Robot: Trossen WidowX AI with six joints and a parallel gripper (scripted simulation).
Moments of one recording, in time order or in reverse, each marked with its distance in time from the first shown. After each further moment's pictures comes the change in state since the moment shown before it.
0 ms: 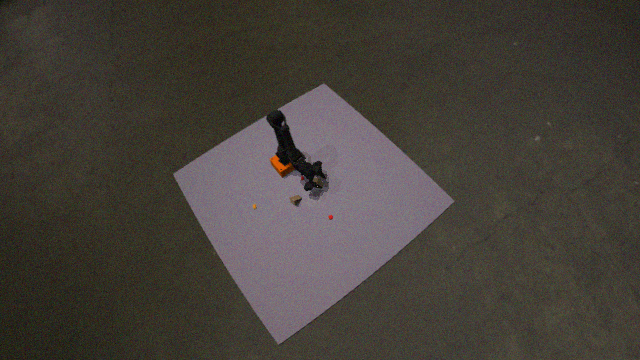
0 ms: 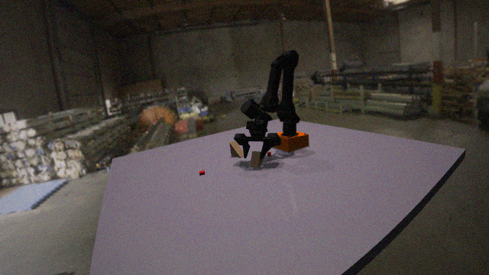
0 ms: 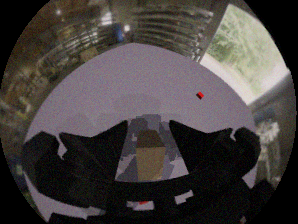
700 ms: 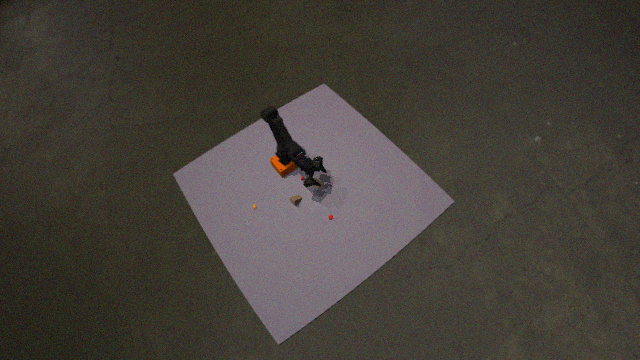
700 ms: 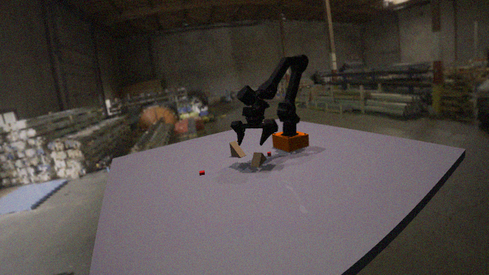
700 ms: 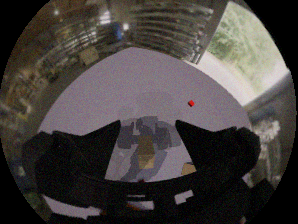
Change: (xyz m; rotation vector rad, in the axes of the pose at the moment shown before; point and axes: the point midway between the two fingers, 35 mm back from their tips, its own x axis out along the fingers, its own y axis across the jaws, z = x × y) arm -0.035 -0.004 0.045 0.015 0.018 0.000
